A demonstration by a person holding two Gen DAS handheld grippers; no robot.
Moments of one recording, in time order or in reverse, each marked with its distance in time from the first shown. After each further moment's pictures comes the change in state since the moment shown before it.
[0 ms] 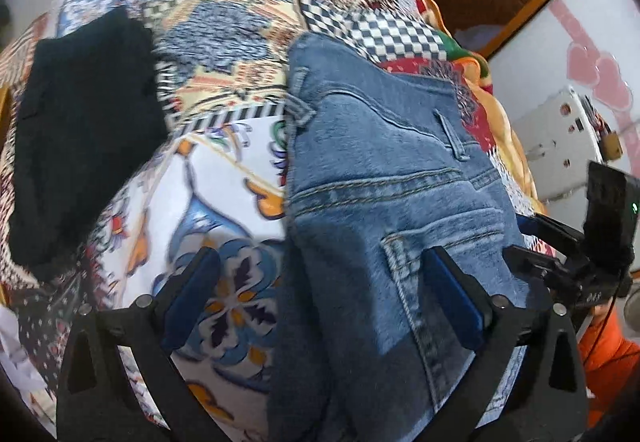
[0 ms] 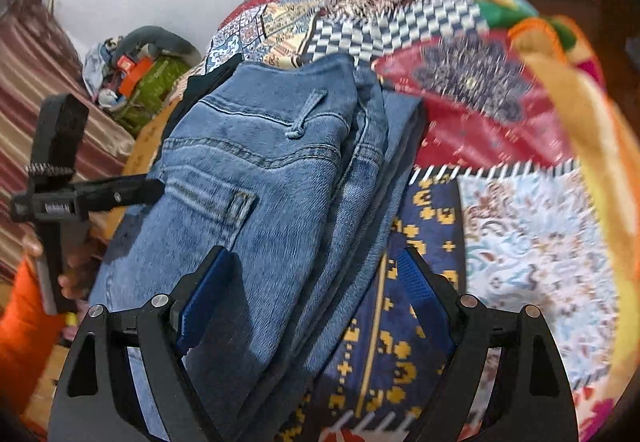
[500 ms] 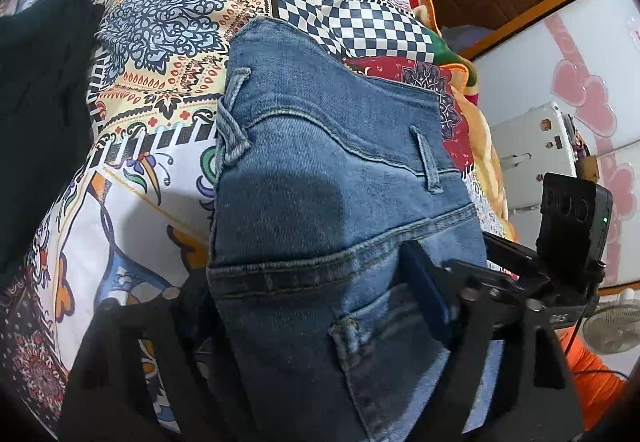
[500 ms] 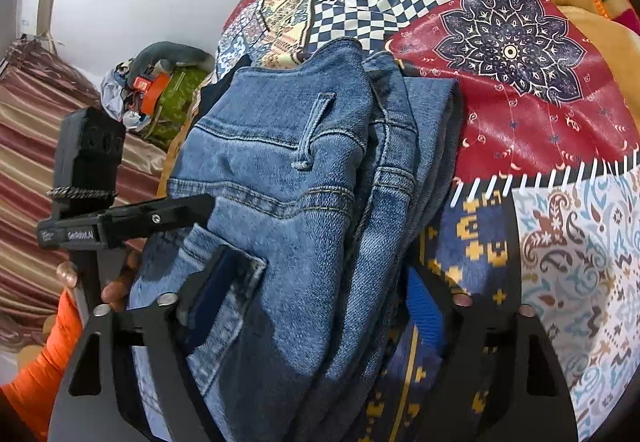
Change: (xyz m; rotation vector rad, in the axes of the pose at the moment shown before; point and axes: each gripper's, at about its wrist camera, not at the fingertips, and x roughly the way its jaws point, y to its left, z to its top) left arm 0.036 -0.011 0.040 -0.096 0.076 -0.129; right arm 0.031 -0.010 0.029 0.099 0.046 0.132
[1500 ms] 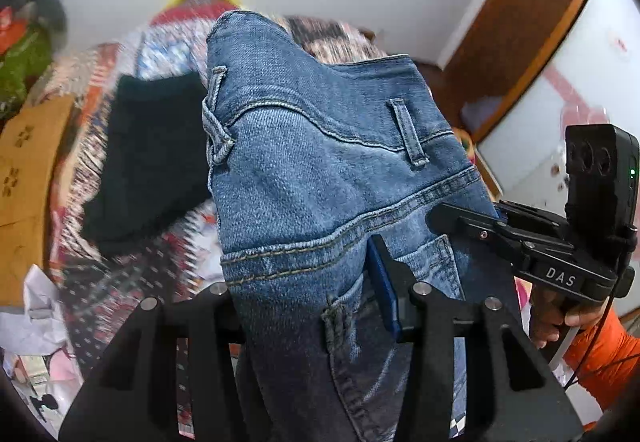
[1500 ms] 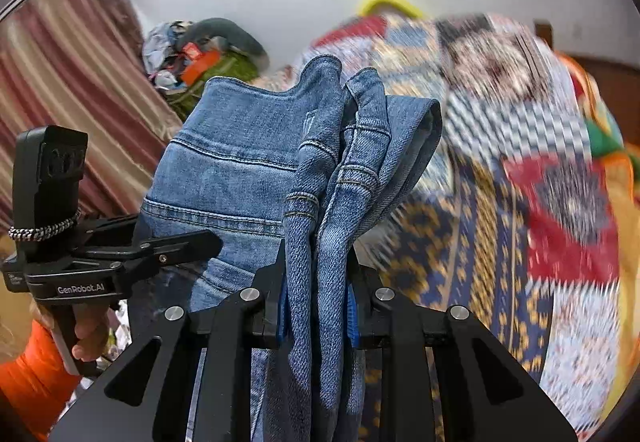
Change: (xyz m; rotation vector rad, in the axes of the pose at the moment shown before) left arm -0.170 0.009 -0.102 0.018 -0.413 0.180; right arm -0.017 0.160 0.006 -0.415 -0.128 -0.055
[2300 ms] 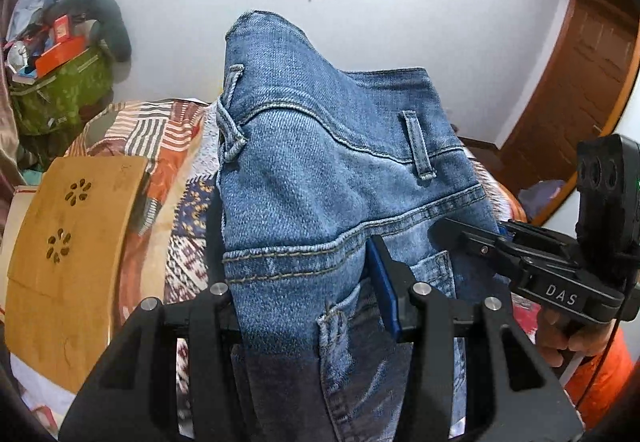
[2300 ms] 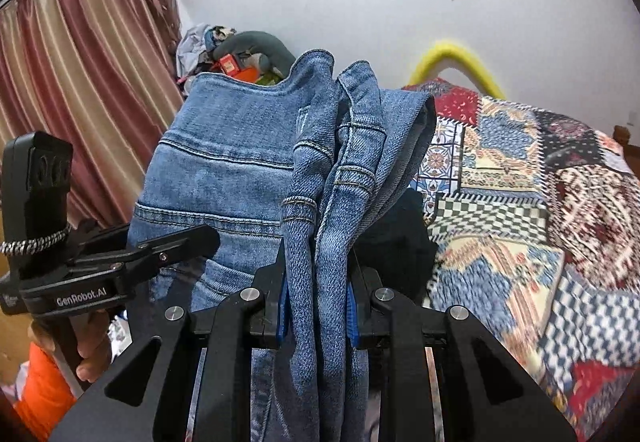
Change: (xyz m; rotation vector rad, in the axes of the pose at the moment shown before) left arm 0.012 0.164 0.119 -0.100 -0.218 0.162; right arm 0.150 0.053 0.149 -0.160 -0.046 0.053
